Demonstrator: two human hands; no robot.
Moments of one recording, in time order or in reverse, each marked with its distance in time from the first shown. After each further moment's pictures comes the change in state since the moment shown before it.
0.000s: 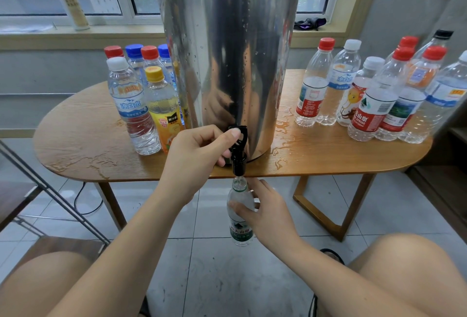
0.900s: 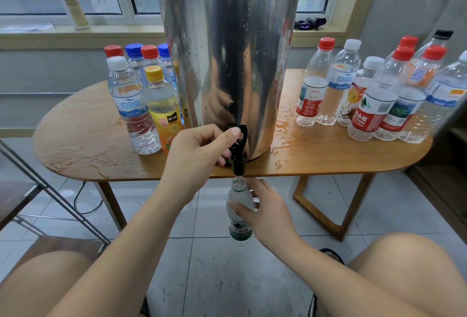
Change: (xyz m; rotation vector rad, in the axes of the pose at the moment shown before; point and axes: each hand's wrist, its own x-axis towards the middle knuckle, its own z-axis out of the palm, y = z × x) left_hand 0.001 -0.002 0.001 -0.016 0.016 -0.003; right_hand 0.000 -0.001 0.001 0.001 -0.005 0.007
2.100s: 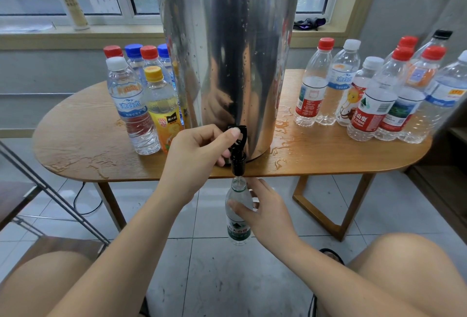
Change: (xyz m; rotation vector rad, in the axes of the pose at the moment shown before) left_hand 0.000 0.002 0.000 0.016 -0.006 0.002; right_hand 0.001 -0.001 0.000 0.030 -0.003 0.010
